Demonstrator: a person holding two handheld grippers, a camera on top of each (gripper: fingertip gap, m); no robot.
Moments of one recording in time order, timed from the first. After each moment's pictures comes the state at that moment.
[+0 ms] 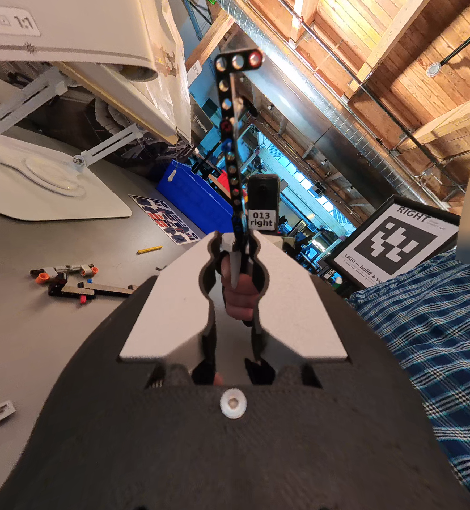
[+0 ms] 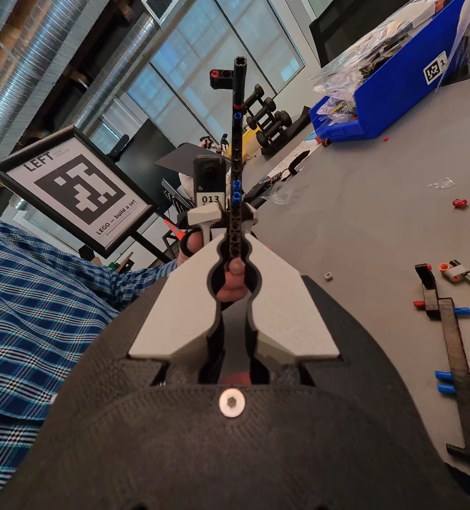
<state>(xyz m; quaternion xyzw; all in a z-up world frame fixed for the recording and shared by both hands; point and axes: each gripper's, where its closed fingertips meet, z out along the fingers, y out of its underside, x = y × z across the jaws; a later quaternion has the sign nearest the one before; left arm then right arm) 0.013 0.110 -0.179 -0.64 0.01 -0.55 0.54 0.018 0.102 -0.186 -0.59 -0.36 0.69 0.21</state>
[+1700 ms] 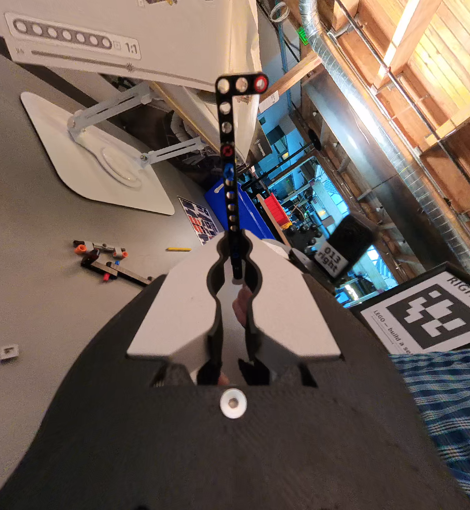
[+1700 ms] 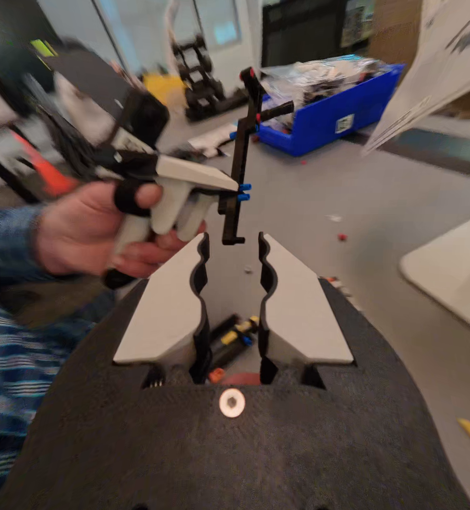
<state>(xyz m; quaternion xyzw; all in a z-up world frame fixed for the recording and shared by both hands) -0.002 0.126 -0.180 -0.68 -0.13 -0.50 0.52 0.016 0.113 -0.197 -0.61 -0.49 0.50 0.37</state>
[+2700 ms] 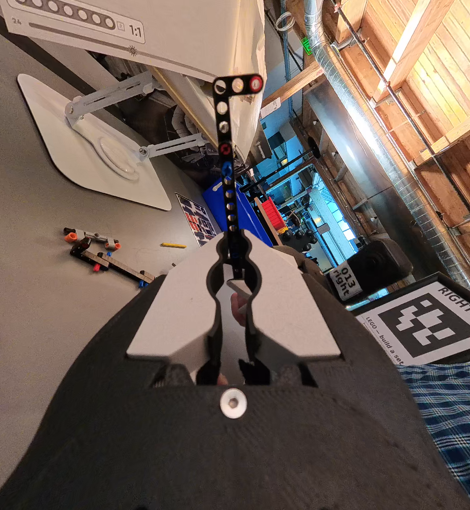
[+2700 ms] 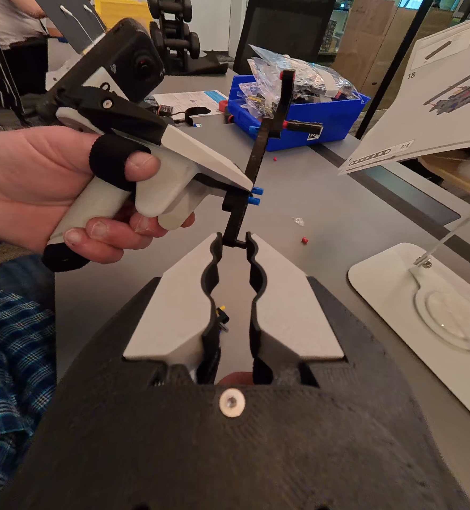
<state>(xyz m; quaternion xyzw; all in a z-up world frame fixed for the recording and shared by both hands) 0.004 0.125 -0.182 -0.68 -0.15 -0.51 0.51 0.015 0.109 -0.206 -0.58 -0.57 0.37 0.46</state>
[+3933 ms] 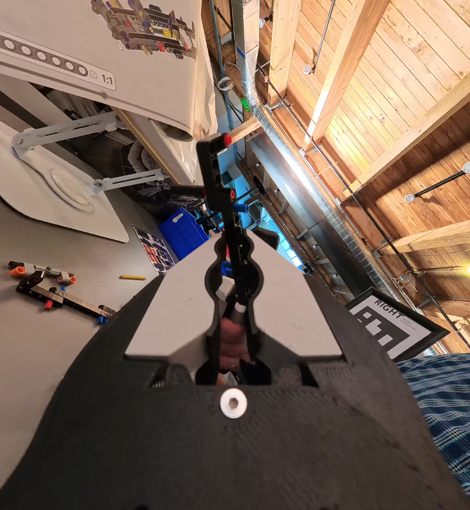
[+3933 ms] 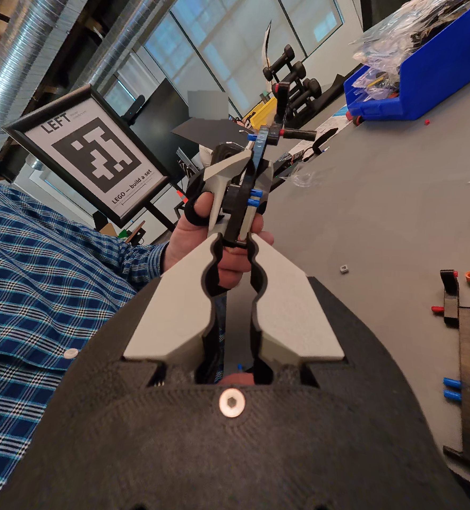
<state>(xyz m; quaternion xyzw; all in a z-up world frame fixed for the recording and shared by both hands) -0.007 0.121 -0.155 -0.58 -0.16 -0.58 0.56 0.025 0.085 -0.182 -0.57 -0.42 0.69 0.18</state>
